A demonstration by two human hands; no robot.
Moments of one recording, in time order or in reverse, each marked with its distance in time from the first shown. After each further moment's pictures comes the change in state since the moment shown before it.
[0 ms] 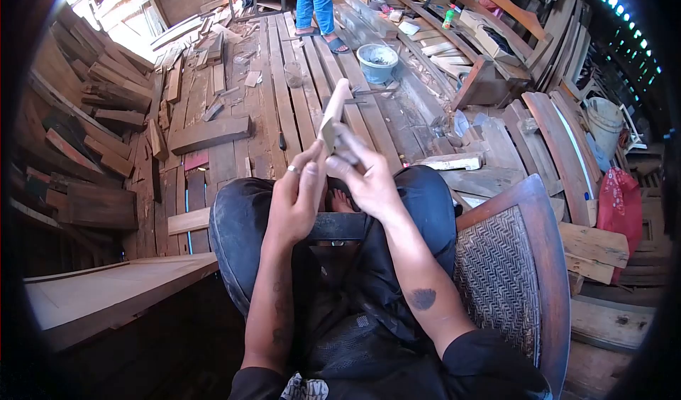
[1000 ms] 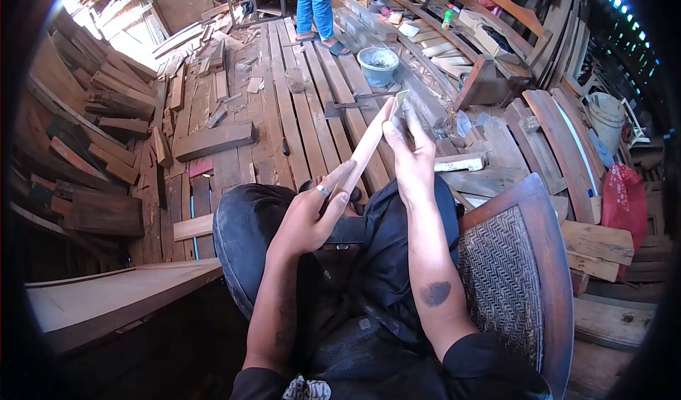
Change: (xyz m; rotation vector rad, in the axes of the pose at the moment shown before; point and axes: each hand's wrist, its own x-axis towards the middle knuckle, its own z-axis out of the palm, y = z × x) left_hand -0.005 0.029 0.000 0.178 -0.410 -0.102; right_hand 0.018 -0.020 -0.046 0.111 0.429 0.014
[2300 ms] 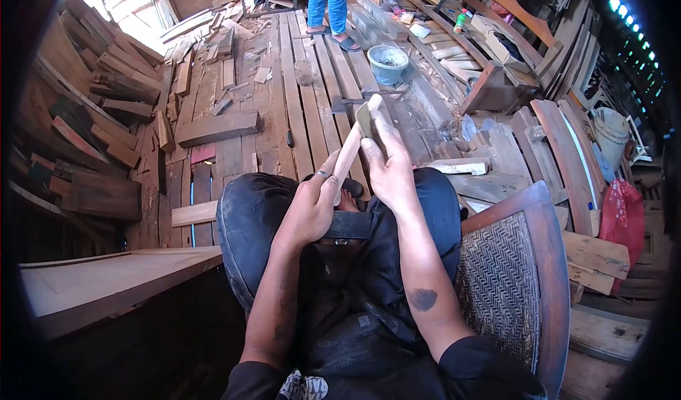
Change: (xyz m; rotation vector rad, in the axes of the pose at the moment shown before) left_hand 0.006 -0.031 0.011 -0.173 0.211 -0.016; right_hand -0.019 0.022 0.021 -0.541 -0.210 -0.246
